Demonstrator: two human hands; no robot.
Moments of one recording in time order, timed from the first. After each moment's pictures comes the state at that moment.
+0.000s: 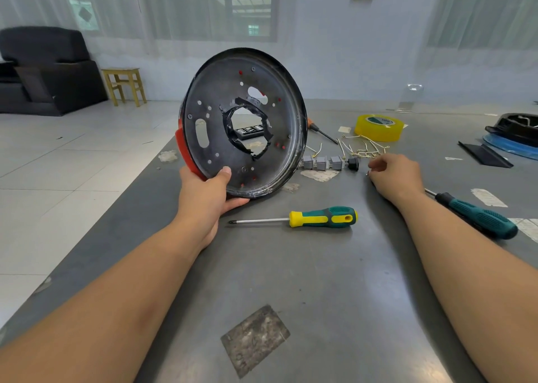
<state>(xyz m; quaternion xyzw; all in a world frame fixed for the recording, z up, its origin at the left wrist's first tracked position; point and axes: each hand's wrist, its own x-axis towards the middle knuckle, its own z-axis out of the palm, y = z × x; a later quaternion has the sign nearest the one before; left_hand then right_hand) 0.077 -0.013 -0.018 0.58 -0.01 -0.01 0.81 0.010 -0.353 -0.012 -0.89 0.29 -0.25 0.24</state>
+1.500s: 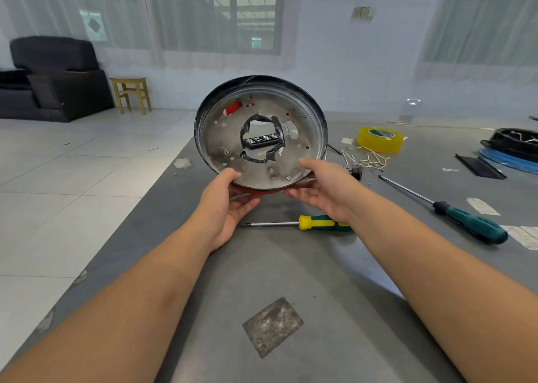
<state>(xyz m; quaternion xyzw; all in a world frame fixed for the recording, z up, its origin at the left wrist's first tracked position) 0.062 -0.001 -0.004 0.48 -0.01 -0.17 0.86 0.004 -0.179 0.037 -0.60 0.19 -0.07 0.78</state>
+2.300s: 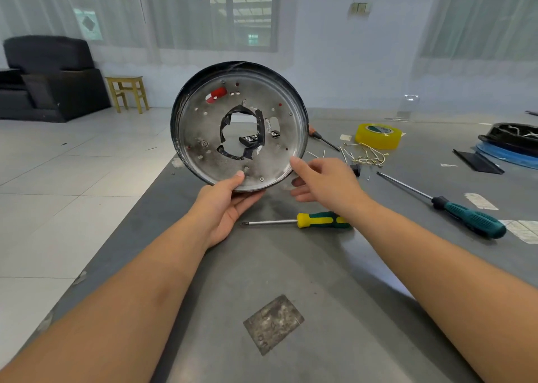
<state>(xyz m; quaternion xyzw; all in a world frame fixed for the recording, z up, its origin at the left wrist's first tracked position) 0.068 0.002 -0.006 0.45 -0.03 -0.19 0.87 -0.005 -0.187 0.027 -0.83 0.11 -0.17 0.52</state>
